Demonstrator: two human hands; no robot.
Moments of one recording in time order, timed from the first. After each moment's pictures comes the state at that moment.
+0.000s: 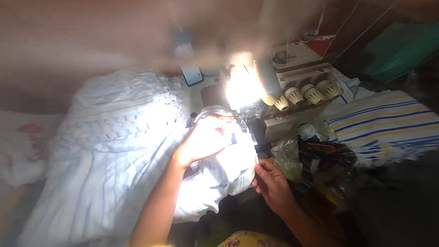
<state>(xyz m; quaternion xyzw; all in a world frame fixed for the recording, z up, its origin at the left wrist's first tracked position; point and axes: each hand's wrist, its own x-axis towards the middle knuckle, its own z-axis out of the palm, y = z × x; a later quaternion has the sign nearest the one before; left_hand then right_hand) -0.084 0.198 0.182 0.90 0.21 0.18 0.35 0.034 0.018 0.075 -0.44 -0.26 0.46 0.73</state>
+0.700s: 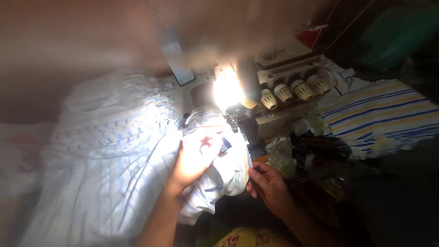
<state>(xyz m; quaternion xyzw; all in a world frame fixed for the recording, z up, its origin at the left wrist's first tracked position) -0.093 0.174 0.157 0.82 0.26 0.32 0.40 0.039 0.009 0.078 -0.44 -0.26 0.48 0.71</state>
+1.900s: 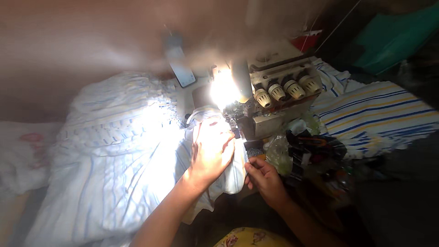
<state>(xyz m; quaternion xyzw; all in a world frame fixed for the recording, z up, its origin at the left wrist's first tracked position) -0.063 0.156 0.142 0.92 0.22 0.31 0.08 0.043 0.014 0.066 -0.47 -0.28 0.45 0.70</state>
